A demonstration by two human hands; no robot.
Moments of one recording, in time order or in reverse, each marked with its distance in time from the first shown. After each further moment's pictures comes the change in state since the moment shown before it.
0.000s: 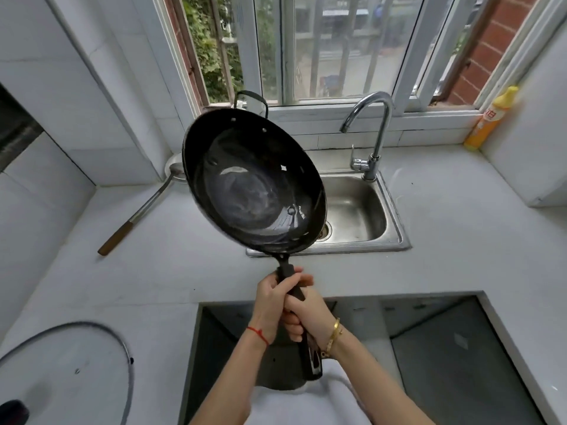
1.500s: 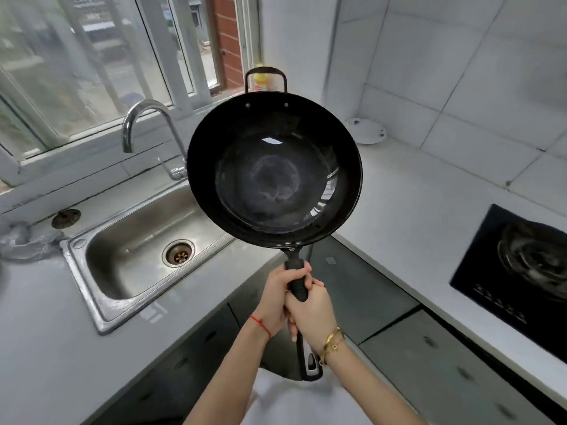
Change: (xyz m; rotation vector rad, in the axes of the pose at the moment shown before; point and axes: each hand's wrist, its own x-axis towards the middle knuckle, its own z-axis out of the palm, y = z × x) left_hand -0.031 -0.048 0.181 0.177 -0.877 -0.222; right_hand -0.124 0.035 -0.101 0.140 1.058 -0.086
